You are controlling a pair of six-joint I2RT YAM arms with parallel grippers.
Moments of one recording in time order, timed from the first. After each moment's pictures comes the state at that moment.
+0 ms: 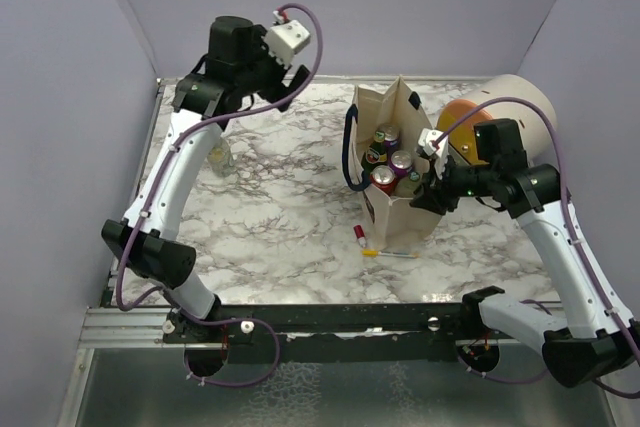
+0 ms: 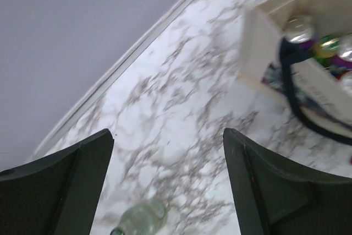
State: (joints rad) left arm -0.42 1.65 1.97 -0.75 0.28 0.39; right arm 0.28 1.03 1.20 -1.01 -0.68 -0.60
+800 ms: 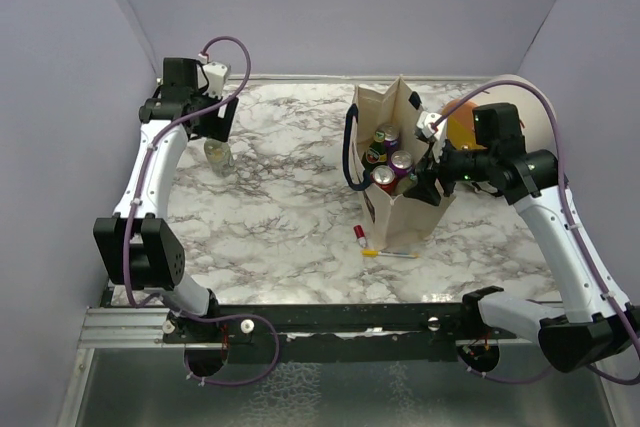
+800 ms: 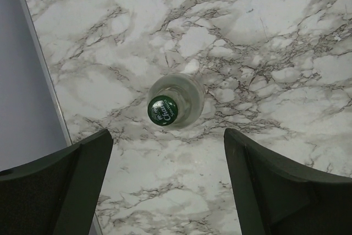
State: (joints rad) left arm -0.01 1.56 1.55 -0.78 0.07 0.28; right arm 0.28 1.13 1.31 -0.97 -0.69 -0.56
